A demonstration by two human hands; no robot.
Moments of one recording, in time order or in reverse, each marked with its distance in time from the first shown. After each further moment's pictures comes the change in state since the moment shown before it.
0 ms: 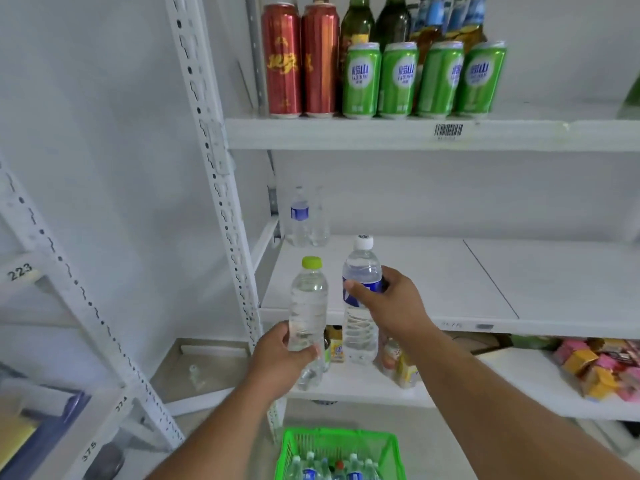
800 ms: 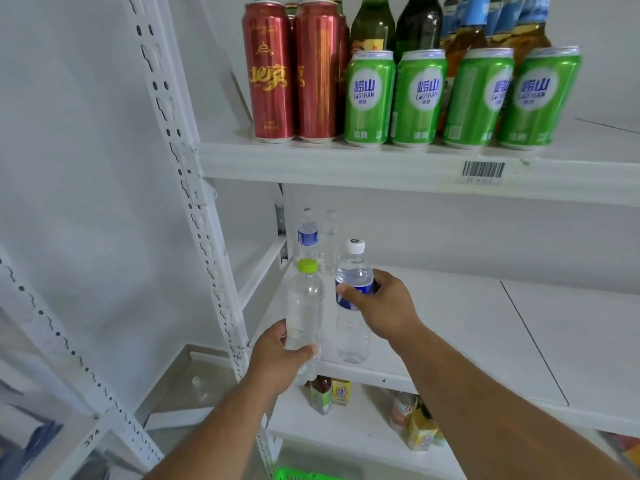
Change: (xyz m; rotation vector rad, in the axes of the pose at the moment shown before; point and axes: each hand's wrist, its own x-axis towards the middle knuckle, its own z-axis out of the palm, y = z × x) left_hand 0.120 0.041 0.042 -0.056 0.155 -0.054; right_hand 0.157 0.012 -0.002 -0.002 -0.153 -0.020
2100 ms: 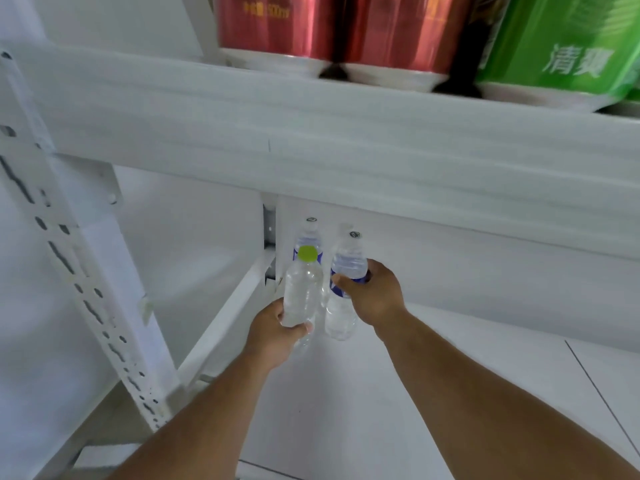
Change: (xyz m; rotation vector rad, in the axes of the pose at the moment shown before) left_hand 0.296 -0.062 0.039 -0.016 0.026 0.019; right_hand 0.256 0.077 0.086 -0.094 0.055 0.056
